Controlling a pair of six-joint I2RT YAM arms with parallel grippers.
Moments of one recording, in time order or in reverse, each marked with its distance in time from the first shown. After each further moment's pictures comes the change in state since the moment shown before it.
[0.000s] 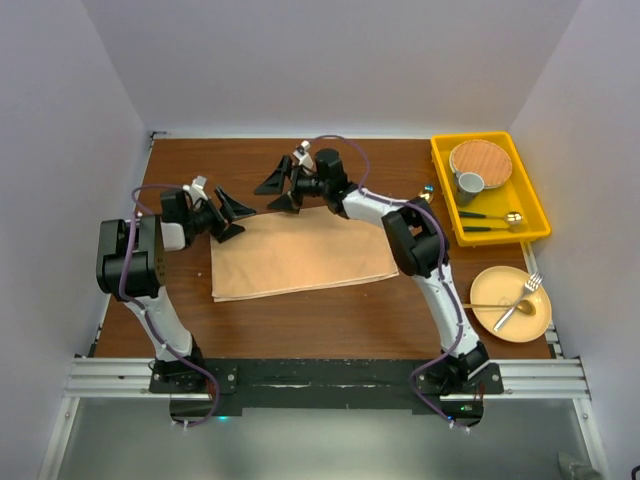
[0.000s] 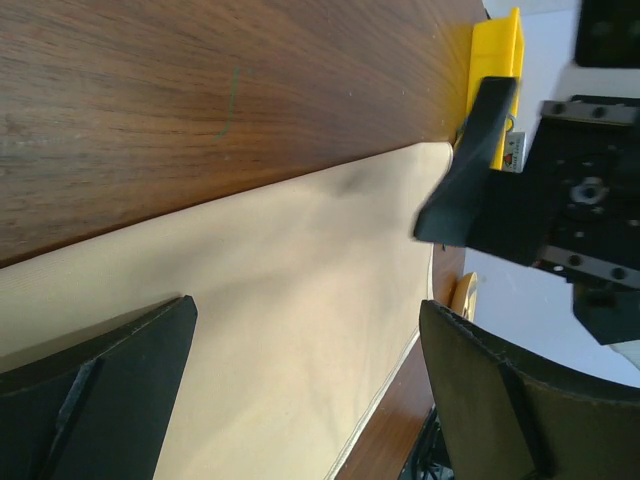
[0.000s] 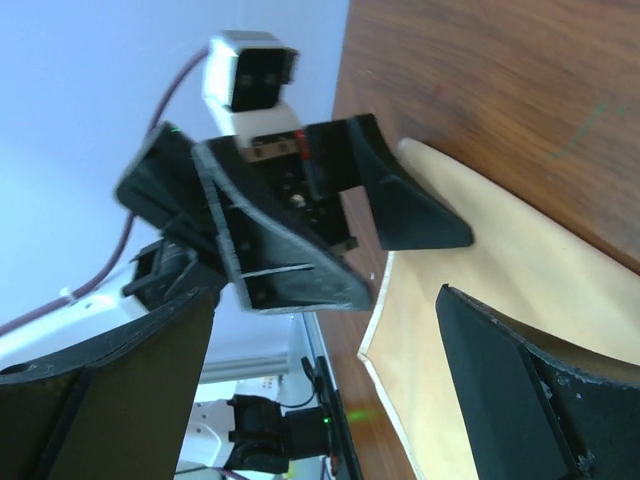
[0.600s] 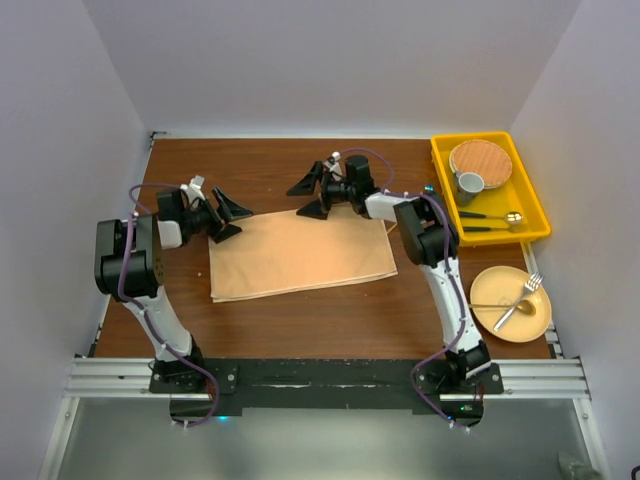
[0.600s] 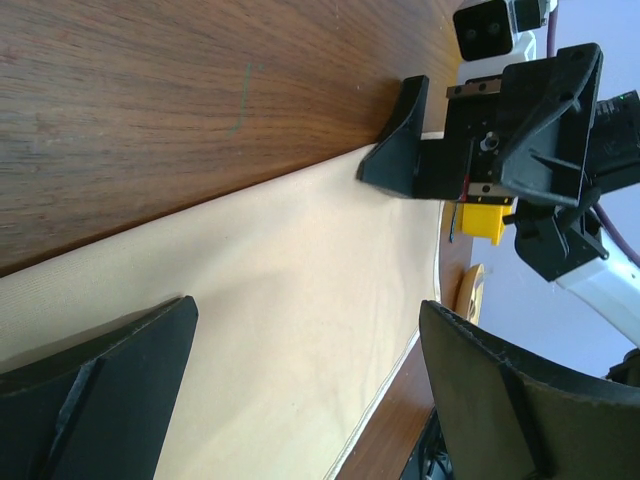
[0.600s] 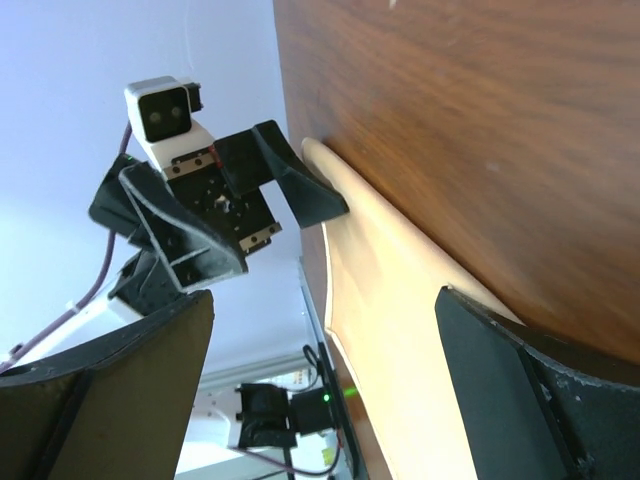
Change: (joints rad) left arm 0.025 0.000 0.027 -0.080 0.018 0.067; right arm -0.137 0.088 -0.095 0.047 -0.105 0.069
